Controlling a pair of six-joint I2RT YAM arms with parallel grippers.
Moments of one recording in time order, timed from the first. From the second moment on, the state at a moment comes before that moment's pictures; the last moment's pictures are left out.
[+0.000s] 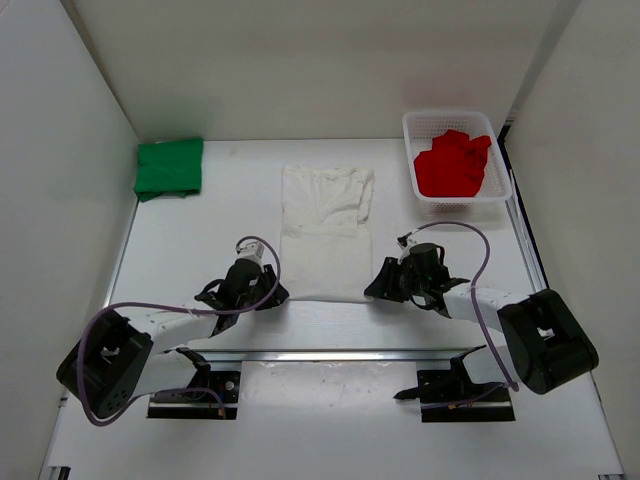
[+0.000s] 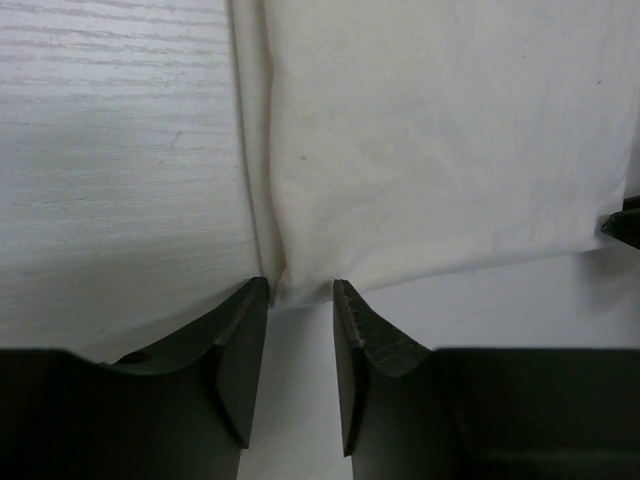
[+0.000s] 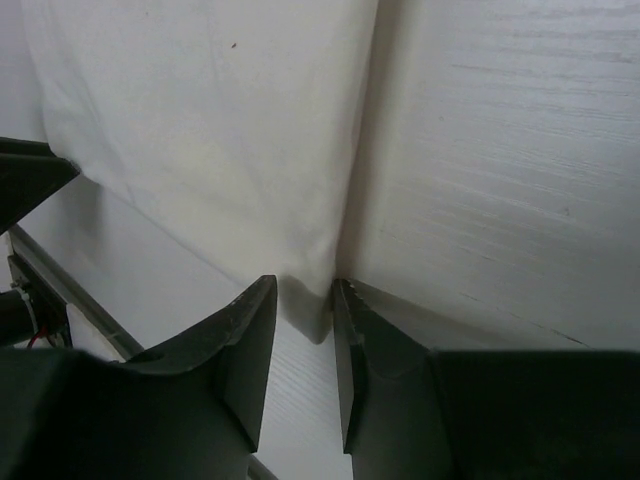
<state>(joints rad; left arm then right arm) -0.62 1.20 0.31 0.18 -0.02 -0.72 0.40 1.33 0.37 0.20 -0.40 0.63</state>
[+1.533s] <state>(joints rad) -0.37 1.66 1.22 -0.19 0.05 -0.61 0.17 1.70 1.23 -0.19 -0.48 0.54</state>
